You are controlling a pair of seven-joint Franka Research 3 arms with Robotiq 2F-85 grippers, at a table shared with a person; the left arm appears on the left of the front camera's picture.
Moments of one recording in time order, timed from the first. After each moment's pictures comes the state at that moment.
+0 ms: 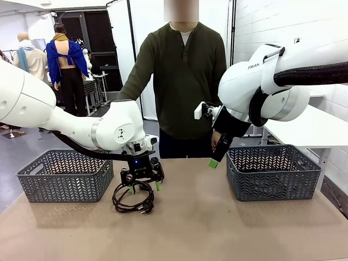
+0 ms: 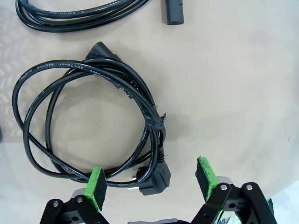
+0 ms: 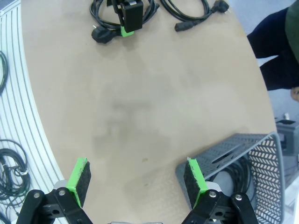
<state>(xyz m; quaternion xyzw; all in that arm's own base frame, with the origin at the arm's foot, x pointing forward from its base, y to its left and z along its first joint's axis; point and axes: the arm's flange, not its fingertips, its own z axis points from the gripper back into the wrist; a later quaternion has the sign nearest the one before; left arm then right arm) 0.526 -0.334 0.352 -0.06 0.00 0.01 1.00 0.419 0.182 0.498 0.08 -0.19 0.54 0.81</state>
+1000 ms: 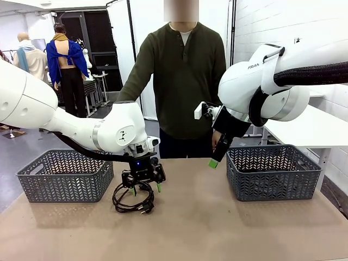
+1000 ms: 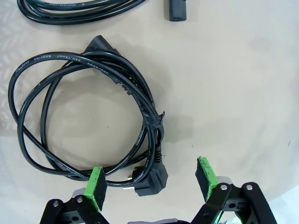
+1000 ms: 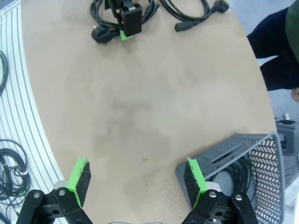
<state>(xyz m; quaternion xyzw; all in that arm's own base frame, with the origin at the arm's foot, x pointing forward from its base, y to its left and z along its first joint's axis) 0.520 -0.340 0.348 -0.06 0.00 0.03 1.00 0.419 0.182 0.498 0.08 -0.19 0.54 0.81</state>
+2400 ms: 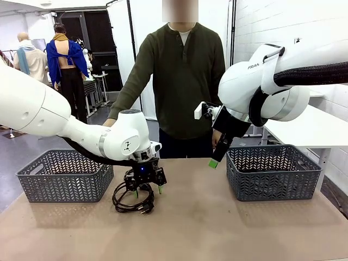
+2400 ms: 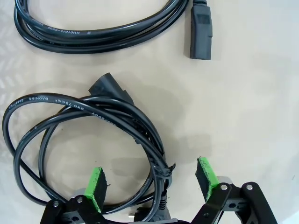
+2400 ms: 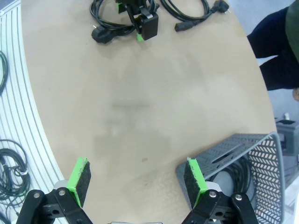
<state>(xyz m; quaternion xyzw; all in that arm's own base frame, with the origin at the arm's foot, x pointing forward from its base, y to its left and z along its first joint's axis) 0.545 -0.344 0.315 -0.04 -0.03 0.06 1.00 0.419 0.182 0.498 0.08 -0.19 0.54 0.81</state>
